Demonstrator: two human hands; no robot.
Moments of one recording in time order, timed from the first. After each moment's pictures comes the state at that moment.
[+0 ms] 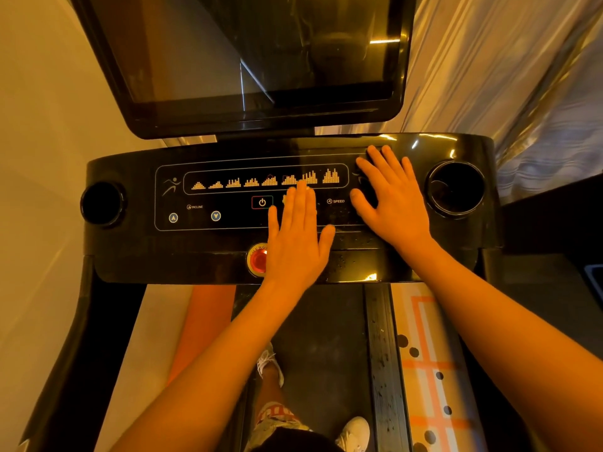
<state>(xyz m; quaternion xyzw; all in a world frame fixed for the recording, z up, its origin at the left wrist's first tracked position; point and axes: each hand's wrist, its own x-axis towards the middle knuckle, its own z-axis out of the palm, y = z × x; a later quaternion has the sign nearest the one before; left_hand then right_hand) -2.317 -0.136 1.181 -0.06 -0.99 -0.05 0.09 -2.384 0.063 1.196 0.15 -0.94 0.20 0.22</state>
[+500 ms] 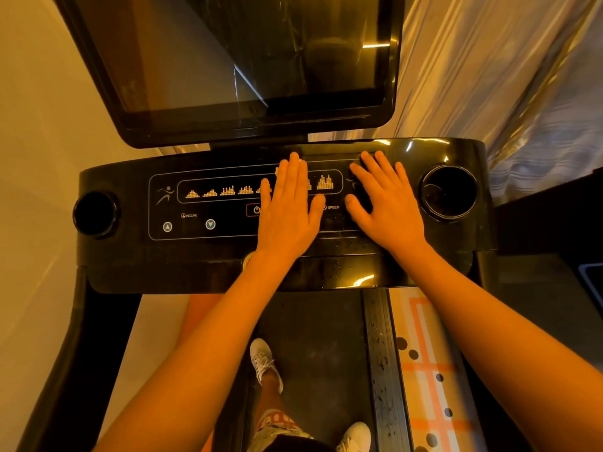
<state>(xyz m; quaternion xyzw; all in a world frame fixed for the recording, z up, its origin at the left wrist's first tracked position) -2.369 -0.142 1.211 -0.09 -0.98 -0.09 0.11 -2.384 0.063 1.196 0.15 -0.94 0.21 0.22</state>
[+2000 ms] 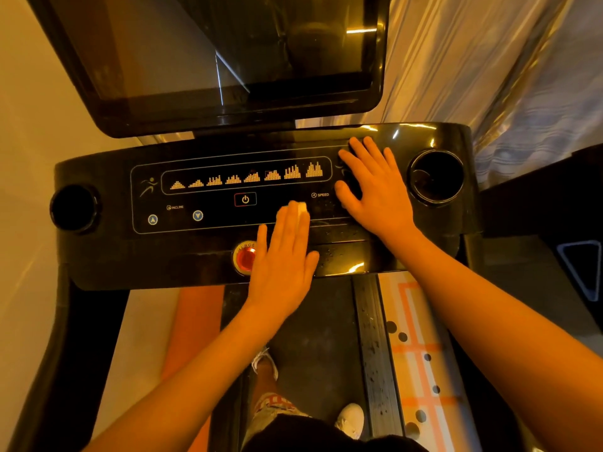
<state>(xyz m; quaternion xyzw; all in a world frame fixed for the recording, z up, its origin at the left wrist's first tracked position) -2.280 -0.148 1.166 -0.13 -0.99 -0.01 0.08 -2.382 0.062 1.197 0.14 -0.94 0.21 0.22</state>
